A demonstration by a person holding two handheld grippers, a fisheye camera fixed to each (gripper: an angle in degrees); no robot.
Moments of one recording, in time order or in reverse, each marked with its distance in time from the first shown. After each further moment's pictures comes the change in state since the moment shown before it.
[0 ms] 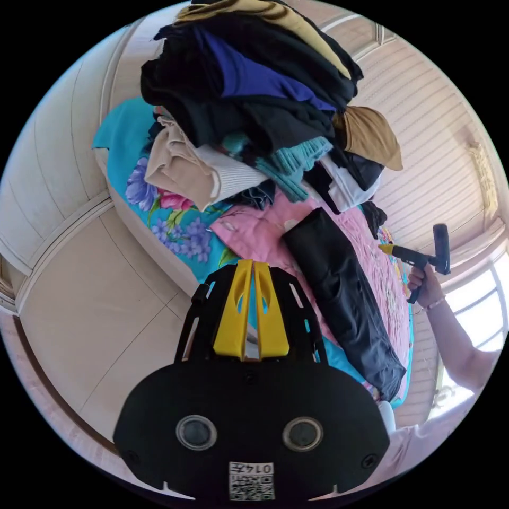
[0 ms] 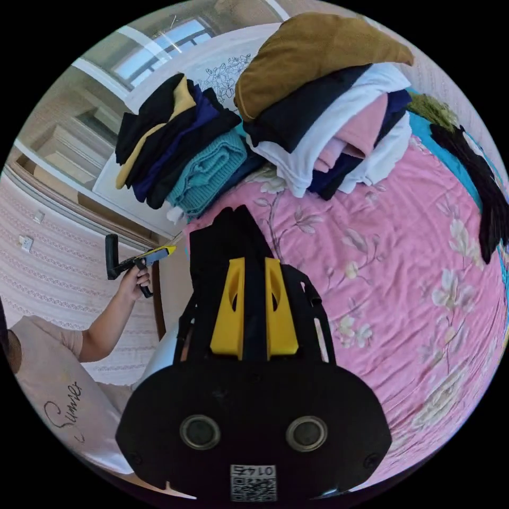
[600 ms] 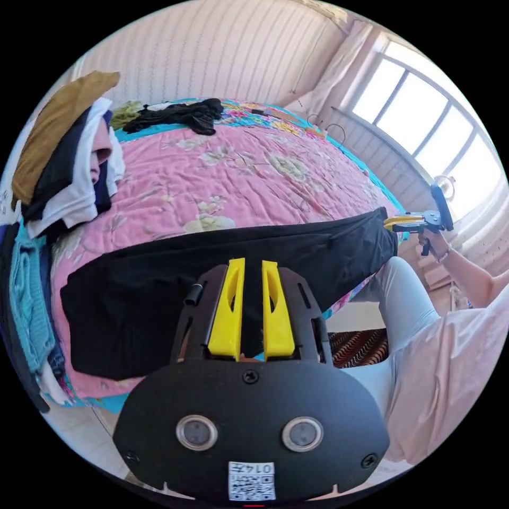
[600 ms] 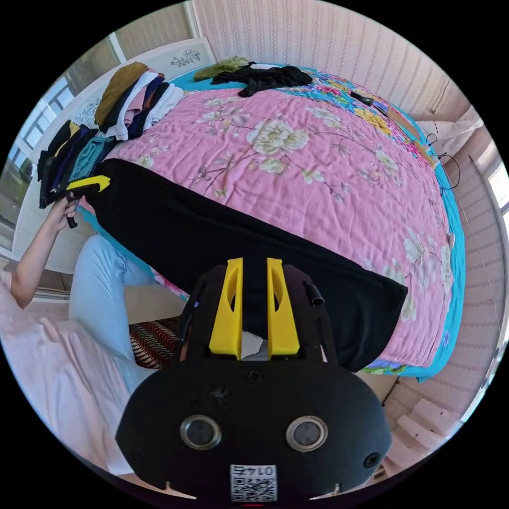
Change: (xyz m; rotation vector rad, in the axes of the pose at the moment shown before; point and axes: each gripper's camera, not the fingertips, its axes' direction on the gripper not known) left arm 0.440 0.001 0.053 -0.395 0.173 0.978; right arm -0.006 0.417 -0.247 0.035 0.514 0.569
